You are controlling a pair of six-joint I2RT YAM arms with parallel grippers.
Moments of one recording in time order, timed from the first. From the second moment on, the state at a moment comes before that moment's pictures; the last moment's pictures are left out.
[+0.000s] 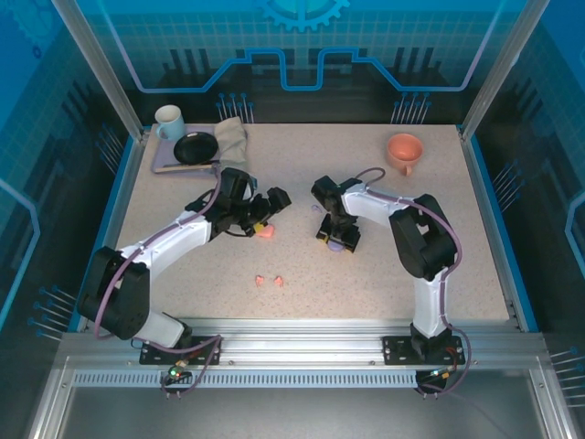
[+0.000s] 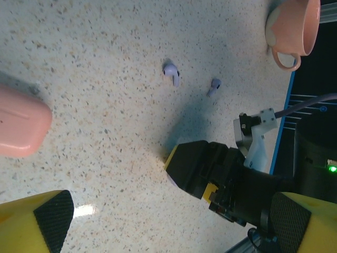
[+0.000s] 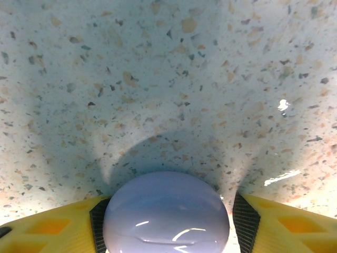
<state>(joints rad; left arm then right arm) -0.40 1.47 0.95 -0.27 0.38 -1.01 0.56 1.99 1.36 -0.94 0.00 1.05</state>
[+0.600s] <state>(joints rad) -0.52 1.46 0.85 -0.16 0.33 -1.11 0.52 1.95 1.30 -0.88 -0.05 1.09</state>
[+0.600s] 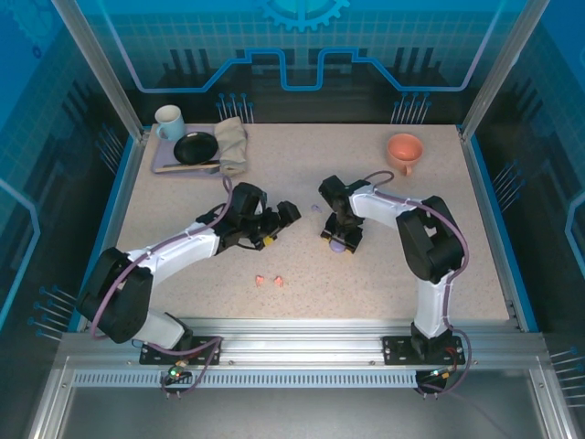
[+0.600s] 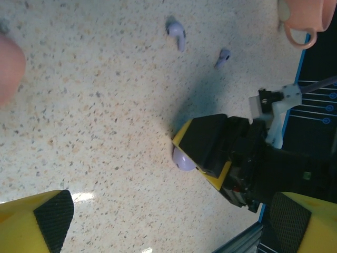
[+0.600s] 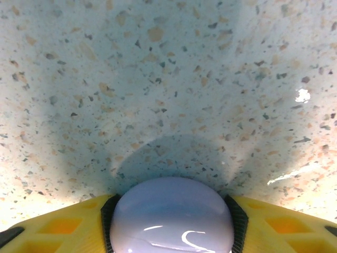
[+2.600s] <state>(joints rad) -0.77 1.98 0.93 0.48 0.29 -1.07 0.38 1.91 1.23 -0.77 -0.33 1.13</state>
